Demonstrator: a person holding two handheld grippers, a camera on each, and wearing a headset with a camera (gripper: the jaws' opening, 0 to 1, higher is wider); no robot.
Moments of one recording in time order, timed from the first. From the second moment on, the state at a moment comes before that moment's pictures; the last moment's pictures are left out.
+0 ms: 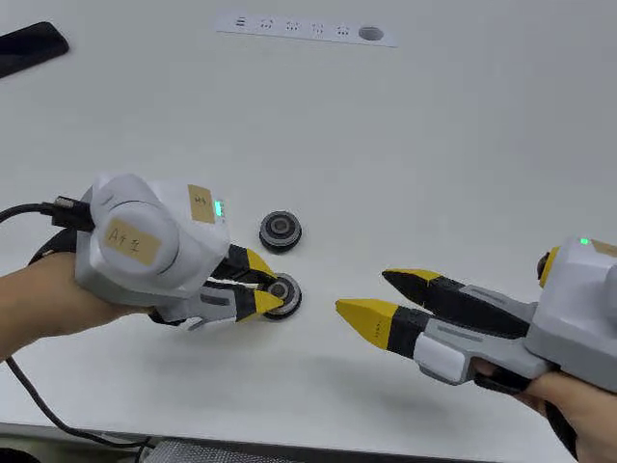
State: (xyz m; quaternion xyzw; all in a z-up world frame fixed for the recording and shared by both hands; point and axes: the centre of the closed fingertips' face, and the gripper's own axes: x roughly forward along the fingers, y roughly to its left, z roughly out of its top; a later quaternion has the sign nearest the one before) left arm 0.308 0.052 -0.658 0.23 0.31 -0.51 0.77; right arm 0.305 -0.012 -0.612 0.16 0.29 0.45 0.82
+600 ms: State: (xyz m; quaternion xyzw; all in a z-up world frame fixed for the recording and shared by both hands) left arm 0.308 0.051 -0.657 0.24 0.32 -0.51 0.76; right arm 0.307 0.026 -0.629 0.23 0.34 0.46 0.79
